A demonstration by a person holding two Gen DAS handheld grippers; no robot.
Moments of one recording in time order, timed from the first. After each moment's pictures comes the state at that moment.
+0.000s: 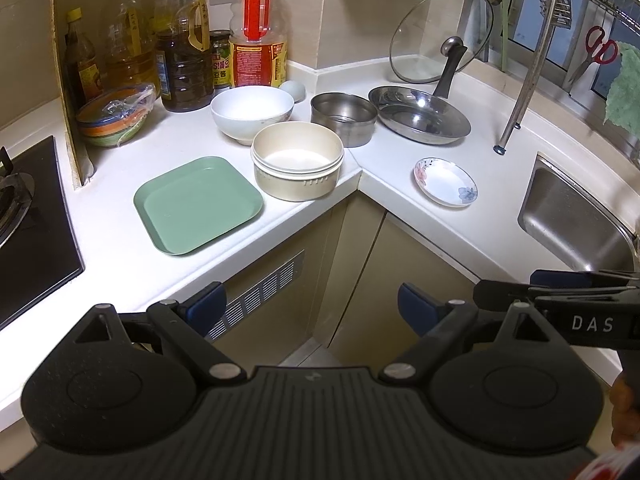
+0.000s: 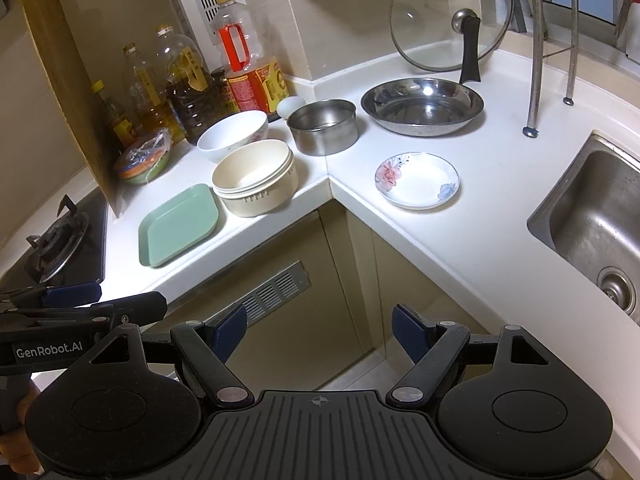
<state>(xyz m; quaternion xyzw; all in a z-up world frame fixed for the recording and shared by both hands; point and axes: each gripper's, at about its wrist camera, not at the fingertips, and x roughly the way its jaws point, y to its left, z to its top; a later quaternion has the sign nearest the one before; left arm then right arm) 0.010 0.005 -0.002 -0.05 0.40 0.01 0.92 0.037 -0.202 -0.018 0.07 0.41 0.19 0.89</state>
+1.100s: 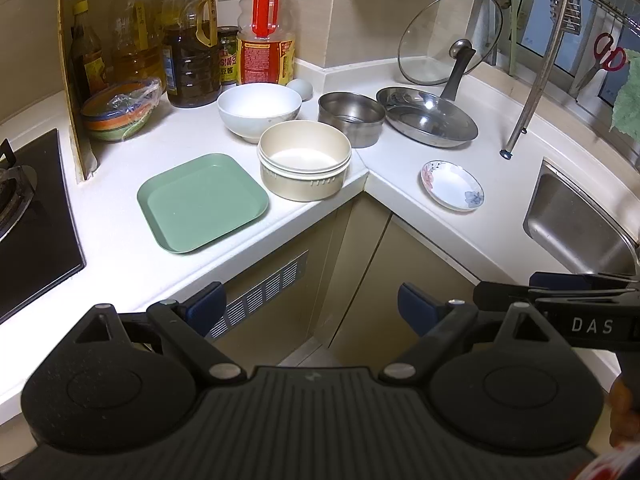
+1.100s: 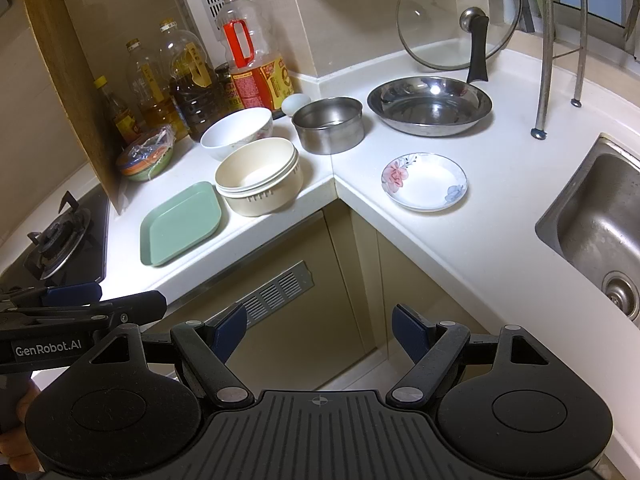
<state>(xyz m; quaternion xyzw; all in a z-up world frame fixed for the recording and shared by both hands) 0.011 0.013 -0.001 -0.06 0.40 0.02 0.91 0.040 -0.193 -0.020 0.06 0.41 0.19 0.89</state>
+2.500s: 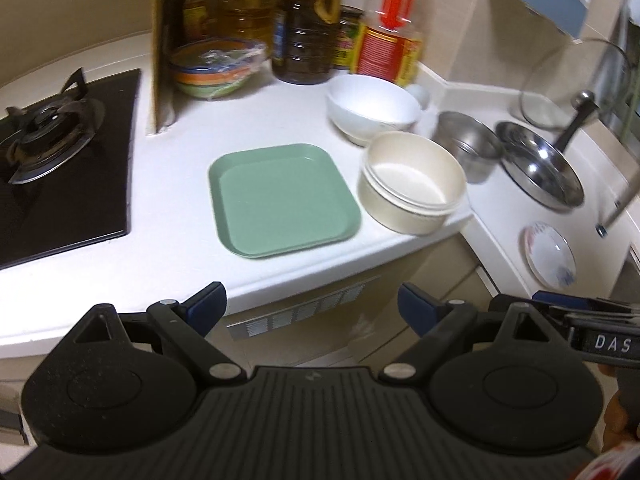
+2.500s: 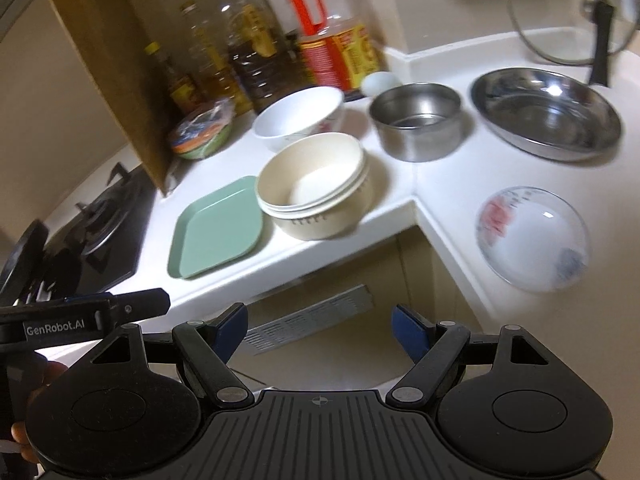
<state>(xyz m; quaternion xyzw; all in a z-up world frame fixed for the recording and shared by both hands) 0.063 0.053 -0.022 -0.15 0.41 0.18 0.88 0.156 -0.159 -0.052 0.05 0.44 0.35 0.83</state>
